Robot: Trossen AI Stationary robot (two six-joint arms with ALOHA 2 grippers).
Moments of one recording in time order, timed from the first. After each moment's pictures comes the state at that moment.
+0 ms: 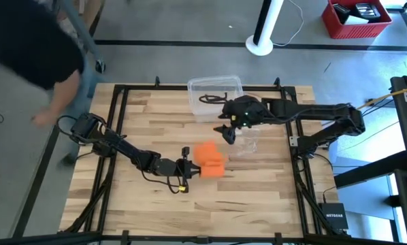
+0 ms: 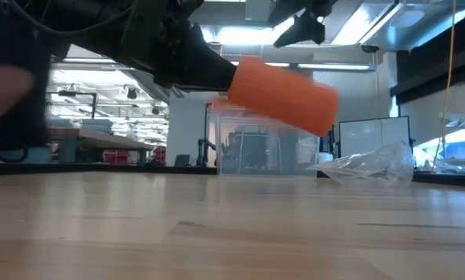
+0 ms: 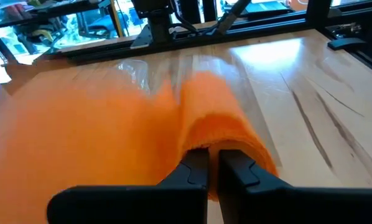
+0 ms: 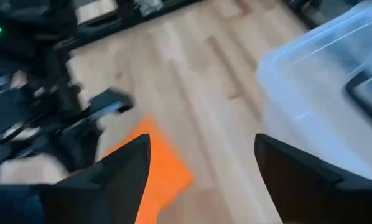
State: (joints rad) left arm -0.37 1.73 0.73 0.70 -0.44 0.02; right arm -0.08 1.38 1.28 -0.55 0.06 0.29
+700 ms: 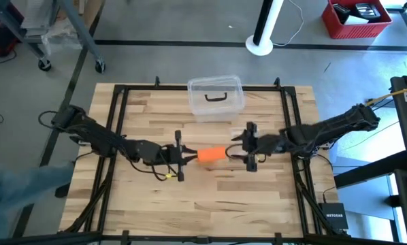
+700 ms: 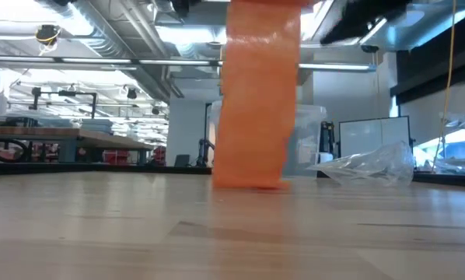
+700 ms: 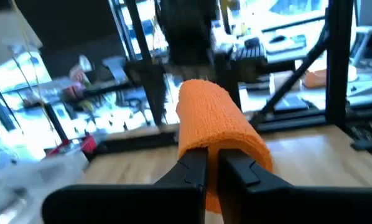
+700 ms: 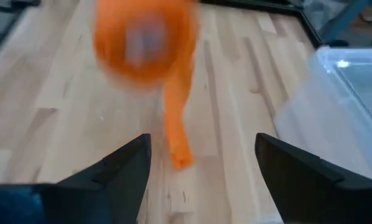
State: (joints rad) left arm -0.33 1.45 0.74 0.75 -0.47 0.22; right arm 0.29 1.12 0.86 -0.36 0.35 0.07
